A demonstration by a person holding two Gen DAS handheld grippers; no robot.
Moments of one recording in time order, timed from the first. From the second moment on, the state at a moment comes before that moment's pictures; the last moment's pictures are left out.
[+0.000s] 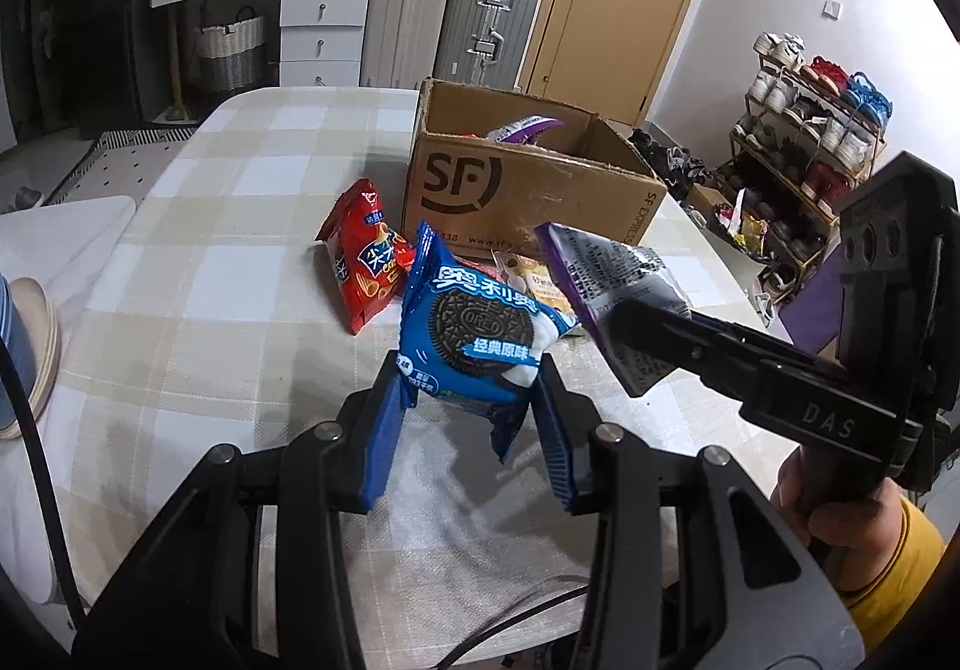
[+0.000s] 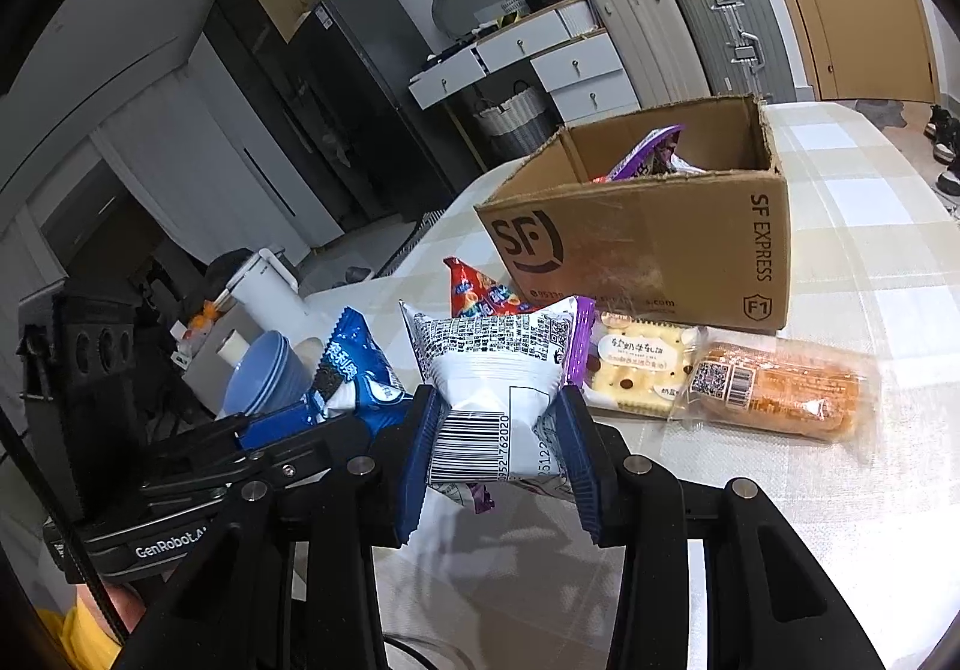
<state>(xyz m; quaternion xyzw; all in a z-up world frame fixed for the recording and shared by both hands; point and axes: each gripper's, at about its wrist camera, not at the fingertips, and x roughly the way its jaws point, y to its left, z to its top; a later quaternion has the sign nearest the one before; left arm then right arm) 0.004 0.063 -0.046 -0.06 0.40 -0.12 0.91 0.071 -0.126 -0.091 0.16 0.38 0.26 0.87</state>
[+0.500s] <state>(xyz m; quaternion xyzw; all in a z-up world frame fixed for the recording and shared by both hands) 0.078 0.060 0.024 -0.08 0.37 -0.14 0.91 0.104 -0.156 -0.006 0.18 0.32 0.25 0.90</state>
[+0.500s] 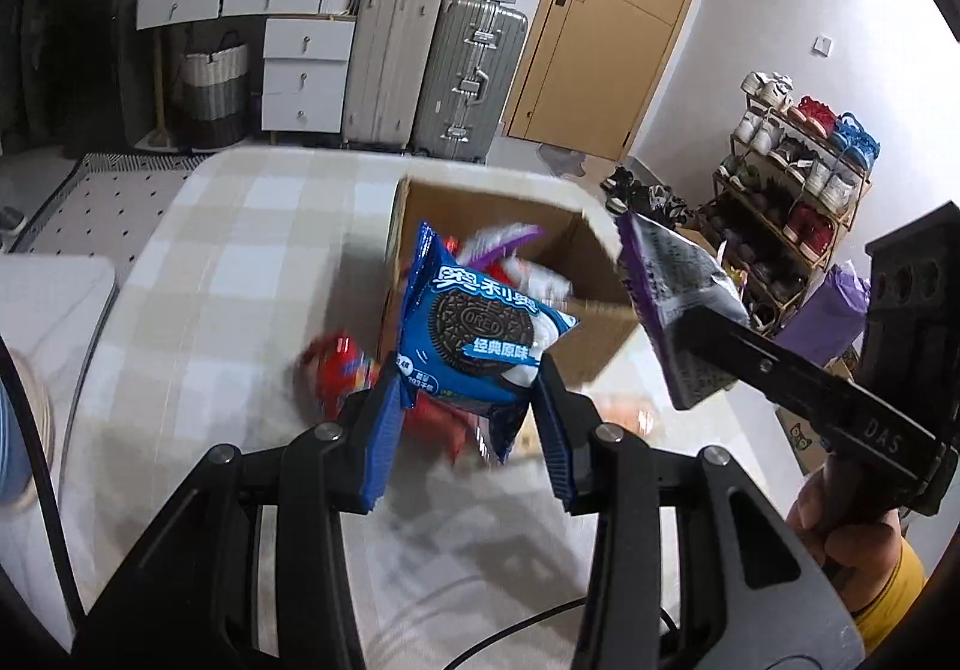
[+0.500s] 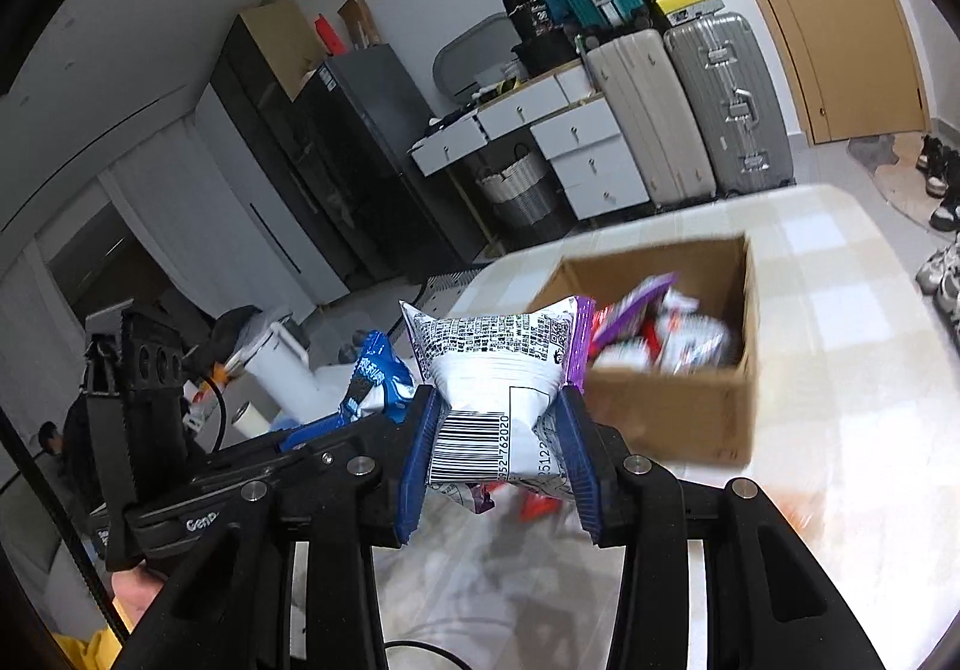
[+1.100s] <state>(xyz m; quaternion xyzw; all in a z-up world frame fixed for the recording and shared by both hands) 0.279 0.019 -0.009 -0.06 0.48 -0.19 0.85 0.236 -0.197 -0.031 0.21 0.38 0.19 0.88</state>
